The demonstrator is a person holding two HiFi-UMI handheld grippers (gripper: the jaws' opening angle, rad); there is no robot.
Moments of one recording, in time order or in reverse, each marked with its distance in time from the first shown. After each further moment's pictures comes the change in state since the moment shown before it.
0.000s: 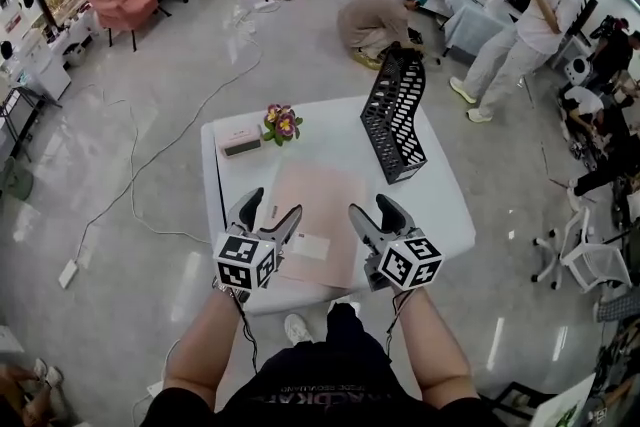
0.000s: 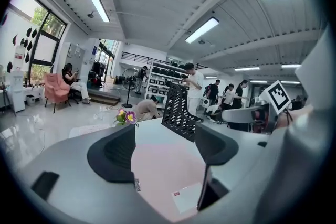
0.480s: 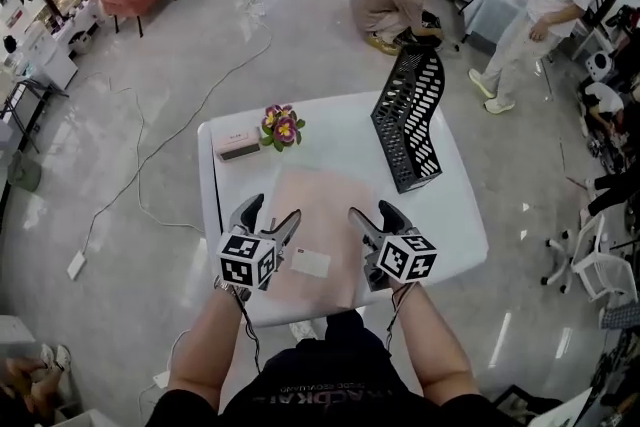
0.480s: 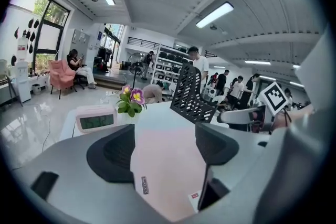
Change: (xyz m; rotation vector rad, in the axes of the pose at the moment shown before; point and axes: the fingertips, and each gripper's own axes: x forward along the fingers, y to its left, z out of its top) left arm 0.066 0.035 -0.048 -0.065 0.165 0.057; right arm 0.062 -0.076 -0.051 0.147 0.161 -0.035
